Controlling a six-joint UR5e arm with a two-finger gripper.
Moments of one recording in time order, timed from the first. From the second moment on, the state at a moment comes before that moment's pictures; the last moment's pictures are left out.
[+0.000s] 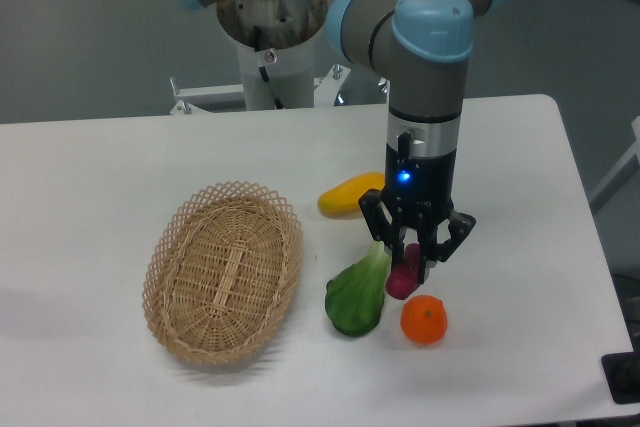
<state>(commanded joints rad) 2.54 -1.85 -1.59 -0.78 1.29 1.04</state>
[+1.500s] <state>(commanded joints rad) 2.02 -1.84 -1.79 -0.78 1.86 0.64</state>
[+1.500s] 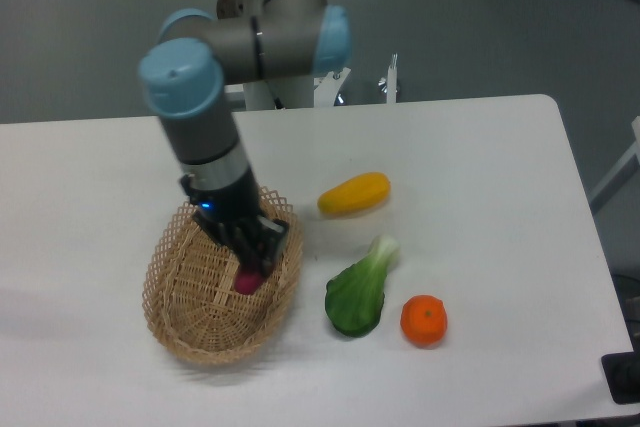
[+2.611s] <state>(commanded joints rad) 2.00 -1.94 -1.80 -0.77 1.88 0.64</state>
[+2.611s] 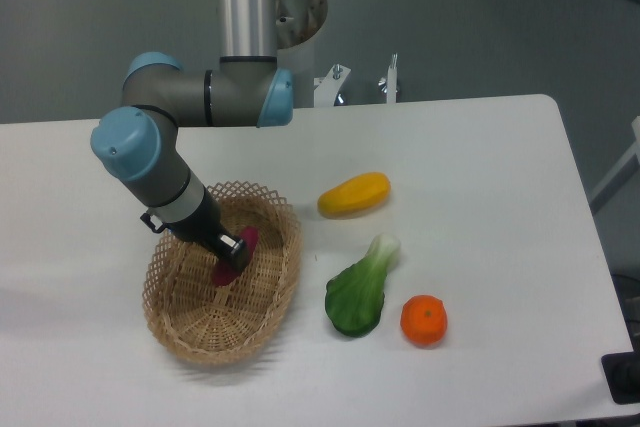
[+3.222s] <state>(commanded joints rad) 2.22 -1.90 -1.65 -0.78 1.81 0.71</state>
